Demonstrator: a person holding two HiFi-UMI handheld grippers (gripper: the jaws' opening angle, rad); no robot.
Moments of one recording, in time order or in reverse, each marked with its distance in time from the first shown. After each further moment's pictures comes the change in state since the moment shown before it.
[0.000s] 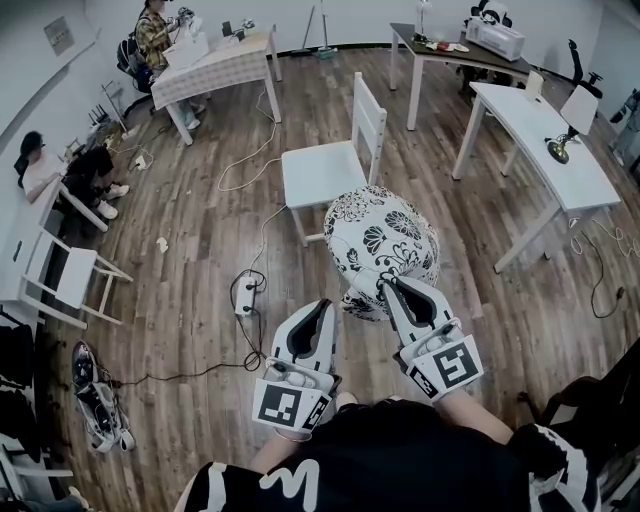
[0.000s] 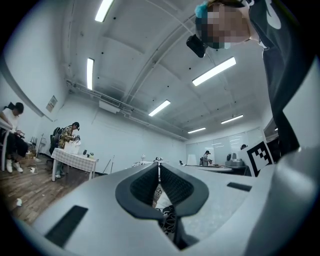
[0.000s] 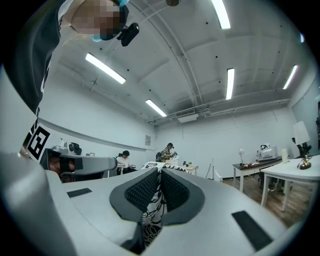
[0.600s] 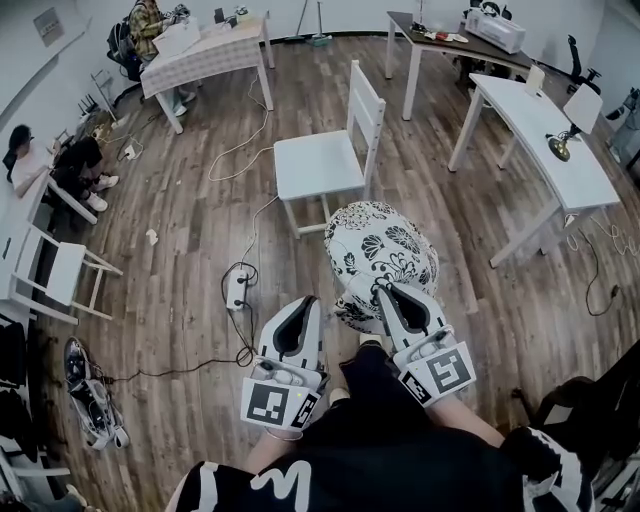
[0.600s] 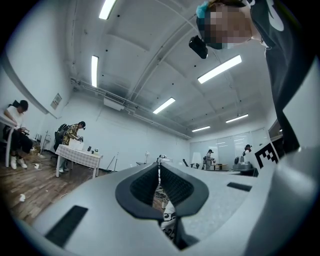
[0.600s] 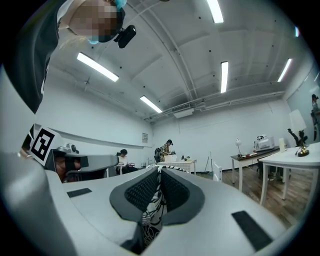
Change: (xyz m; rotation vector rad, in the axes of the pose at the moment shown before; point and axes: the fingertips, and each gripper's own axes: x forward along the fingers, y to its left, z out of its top) left arm 0.014 0.031 -0.015 -0.023 0.028 0.043; right arm 0.013 -0.009 -0.028 0.069 0.041 -0.026
